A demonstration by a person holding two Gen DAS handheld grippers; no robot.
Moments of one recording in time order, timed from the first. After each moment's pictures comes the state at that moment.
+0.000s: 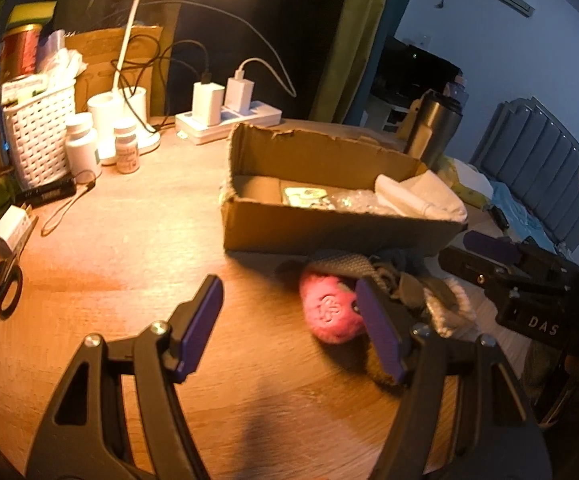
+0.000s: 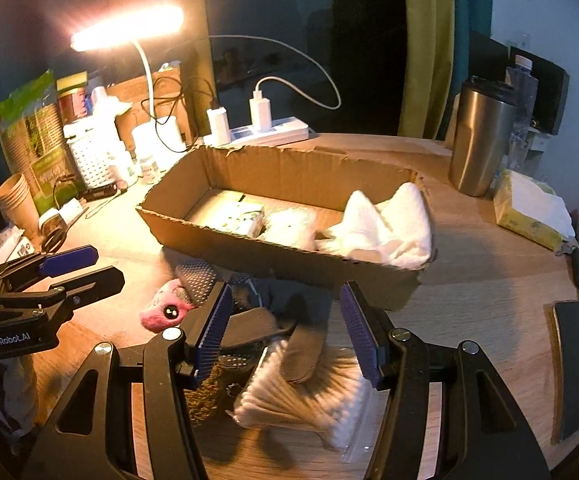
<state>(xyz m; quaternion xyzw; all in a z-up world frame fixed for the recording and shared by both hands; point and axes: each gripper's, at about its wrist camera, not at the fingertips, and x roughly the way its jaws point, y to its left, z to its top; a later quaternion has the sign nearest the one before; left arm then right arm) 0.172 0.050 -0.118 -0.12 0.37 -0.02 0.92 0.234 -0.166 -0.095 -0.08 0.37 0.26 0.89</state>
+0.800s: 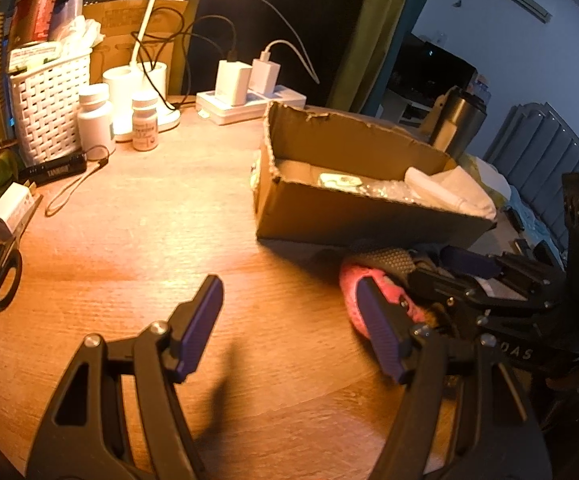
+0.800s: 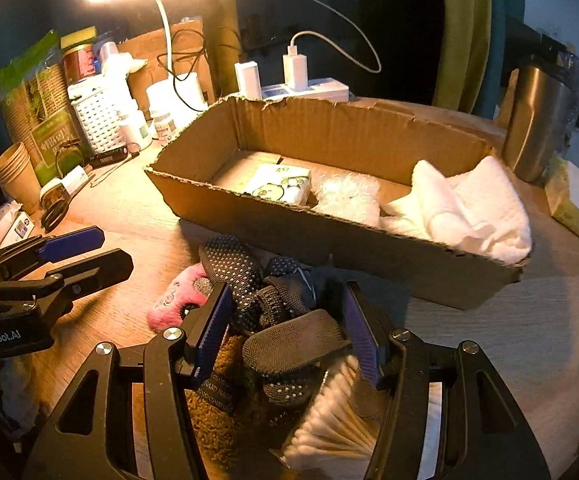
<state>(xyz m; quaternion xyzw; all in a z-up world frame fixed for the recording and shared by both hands) 0.184 0.074 -0.138 -0.14 0.39 -0.01 0.91 0.250 -0.120 -0.132 -0.10 0.42 0.29 0.85</state>
